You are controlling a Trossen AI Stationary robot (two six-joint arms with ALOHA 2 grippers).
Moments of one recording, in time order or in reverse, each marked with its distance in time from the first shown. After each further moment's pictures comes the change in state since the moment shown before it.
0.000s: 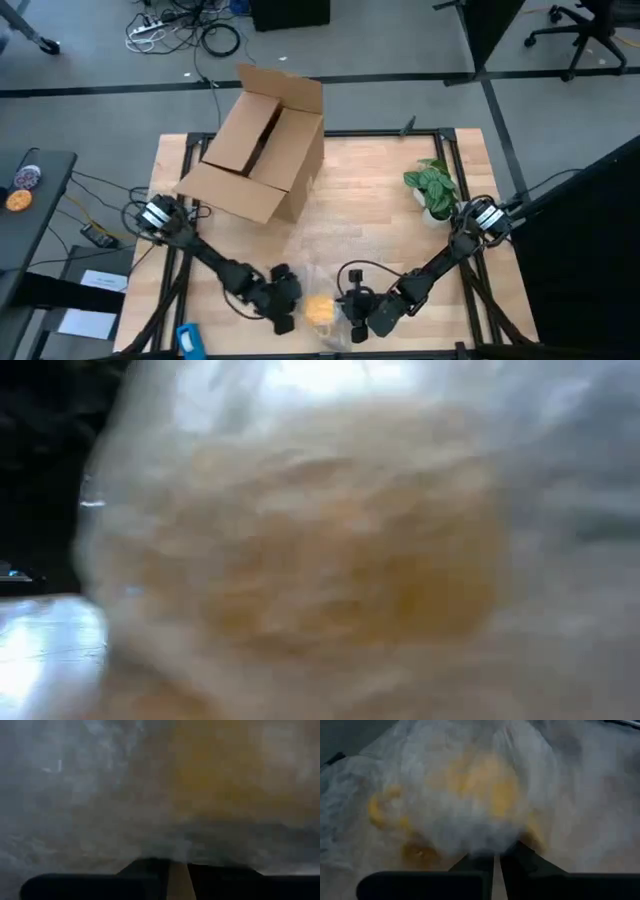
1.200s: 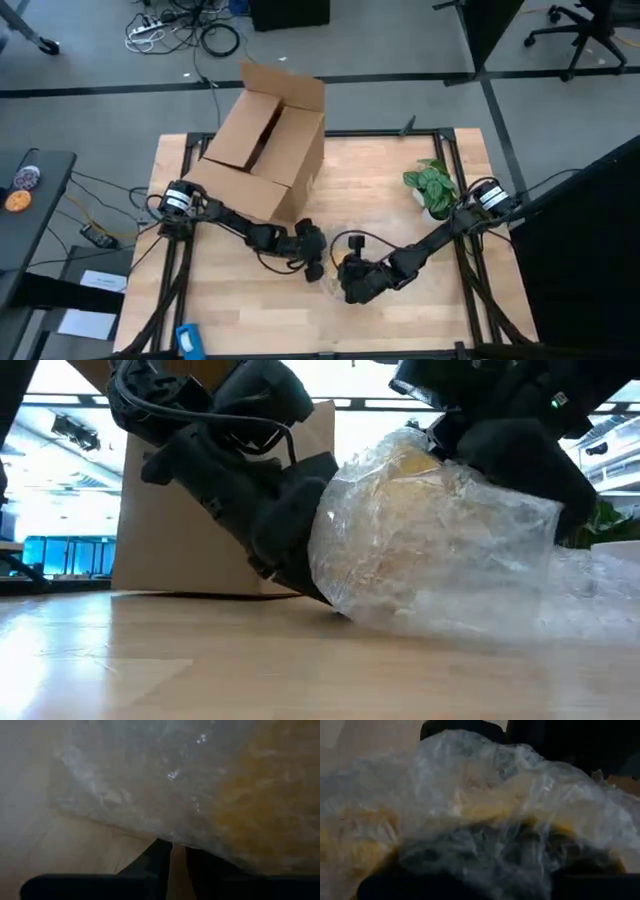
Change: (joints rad) left arm 0.325 0.053 0.000 0.114 0.022 0.257; right arm -0.200 -0.093 -0.026 -0.354 0.015 -0.017
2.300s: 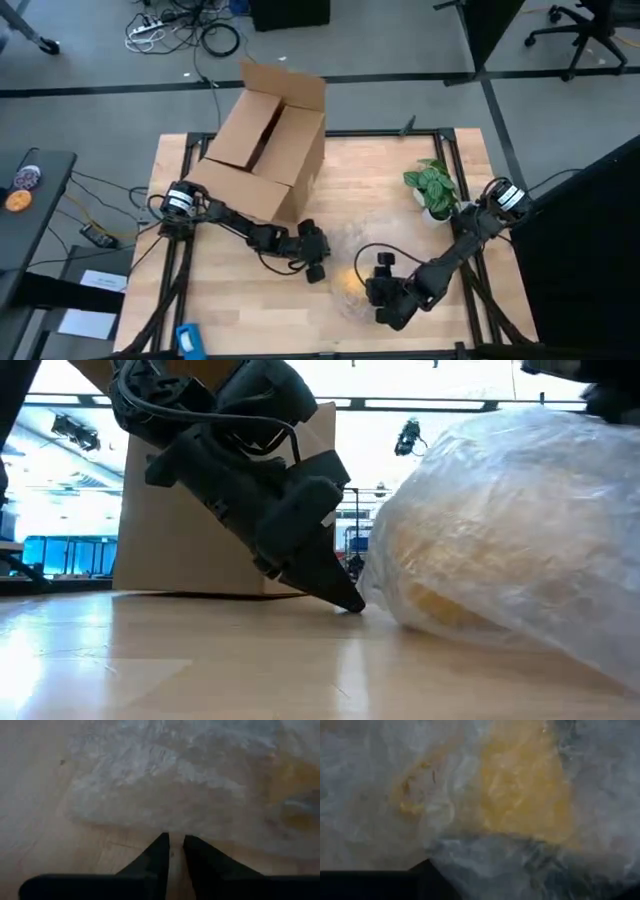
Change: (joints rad) left arm 0.001 0.003 0.004 0.012 0.014 0.018; right arm 0.254 -0.129 -0.003 -0.408 -0.096 0.481
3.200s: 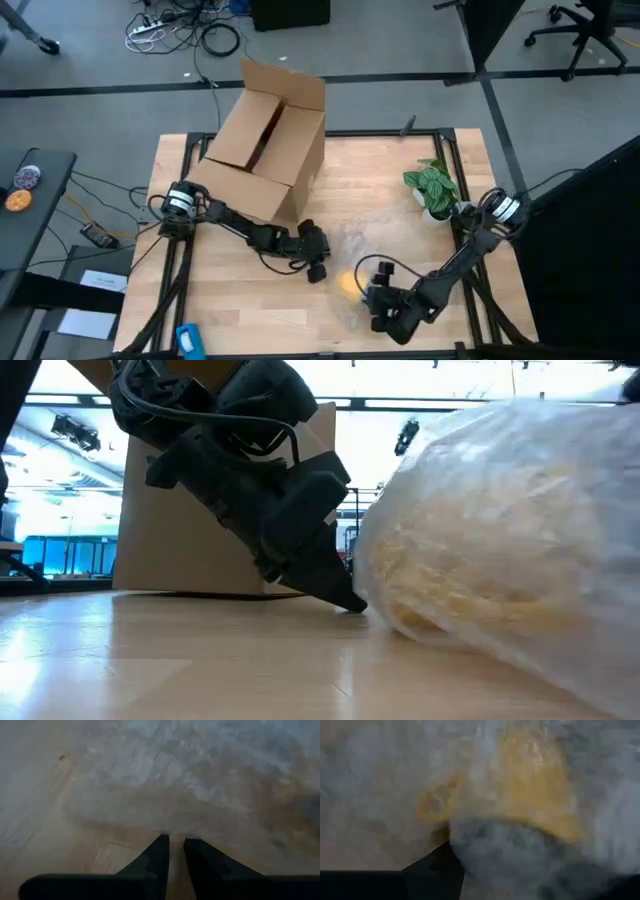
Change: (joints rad) left arm -0.002 0.002 -0.002 0.017 0.007 -0.050; right arm 0.060 0.111 0.001 0.175 0.178 0.027
